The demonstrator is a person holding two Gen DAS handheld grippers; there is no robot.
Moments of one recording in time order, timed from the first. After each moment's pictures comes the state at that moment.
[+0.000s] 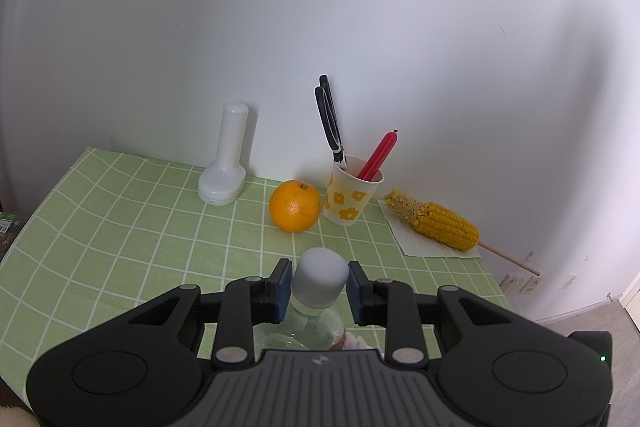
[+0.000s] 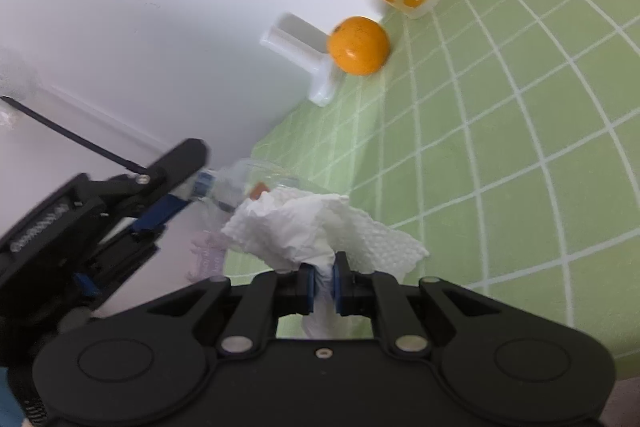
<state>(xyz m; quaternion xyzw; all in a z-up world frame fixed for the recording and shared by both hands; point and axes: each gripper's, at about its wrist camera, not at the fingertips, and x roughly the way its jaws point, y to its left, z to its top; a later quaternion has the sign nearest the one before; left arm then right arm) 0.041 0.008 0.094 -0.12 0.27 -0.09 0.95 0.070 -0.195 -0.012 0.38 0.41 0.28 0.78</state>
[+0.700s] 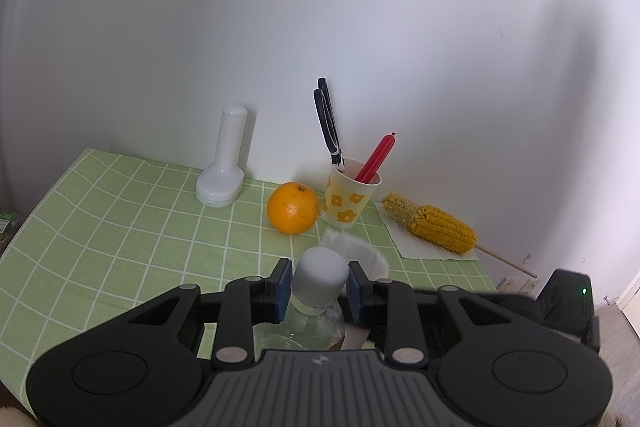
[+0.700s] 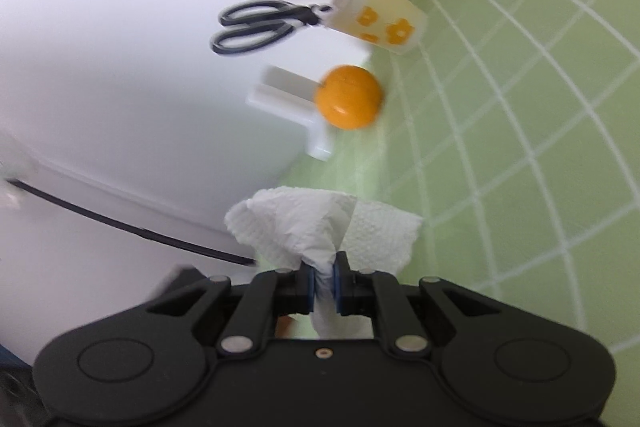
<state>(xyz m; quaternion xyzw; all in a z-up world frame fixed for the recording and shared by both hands) 0.039 0.011 0.091 -0.13 0.26 -0.09 0.95 0.113 -0.210 -0.007 0.49 0.38 0.28 0.74</state>
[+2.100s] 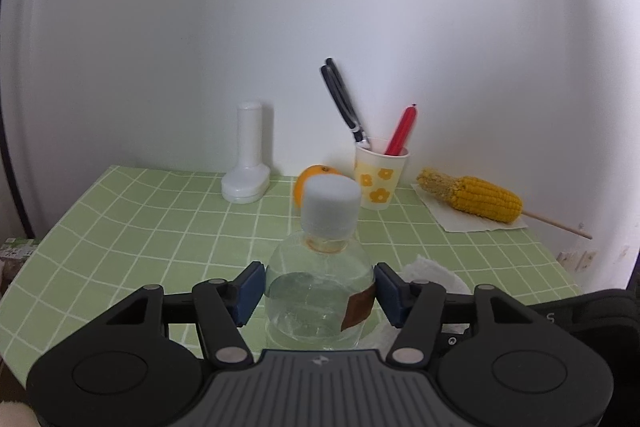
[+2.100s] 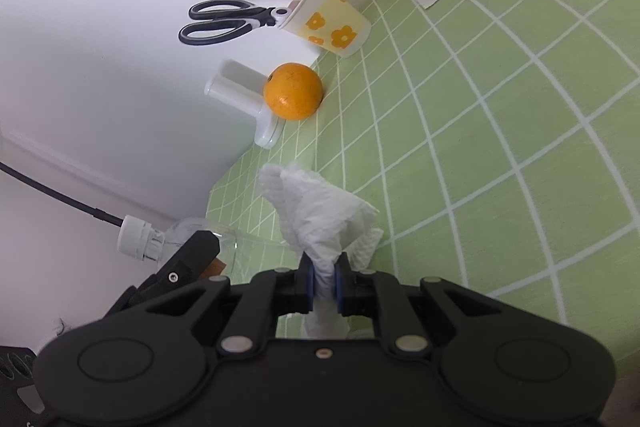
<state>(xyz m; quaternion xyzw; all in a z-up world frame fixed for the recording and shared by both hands) 0.028 -0.026 0.048 -0.04 0.23 -0.05 0.97 0.072 -0.233 -0.010 0.41 0.41 0.21 0.79</state>
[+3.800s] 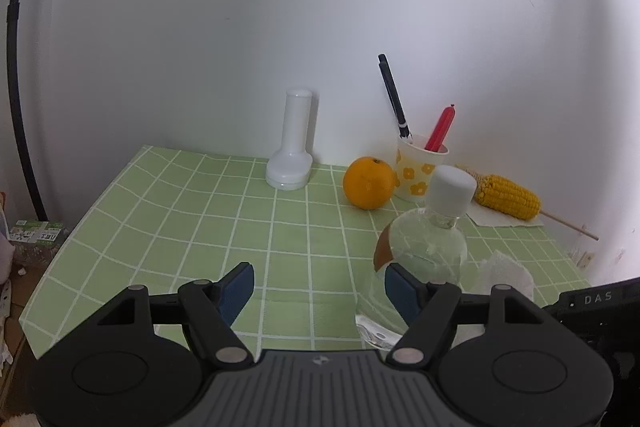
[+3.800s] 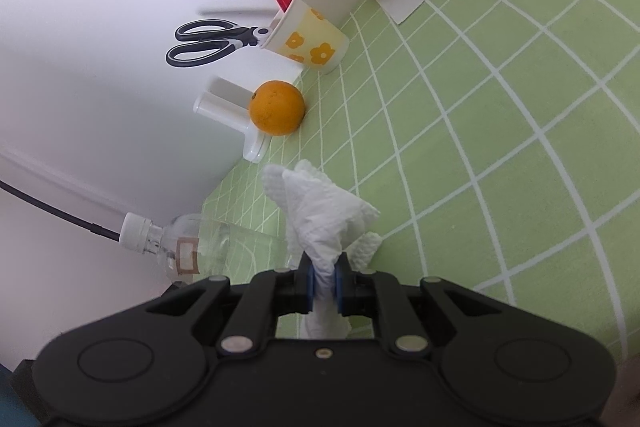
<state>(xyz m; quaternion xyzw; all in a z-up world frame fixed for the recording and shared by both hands) 0.019 0.047 0.046 -0.07 0.25 -0.03 0.96 0.067 -0.249 -0.014 0.43 0.41 0.19 0.78</state>
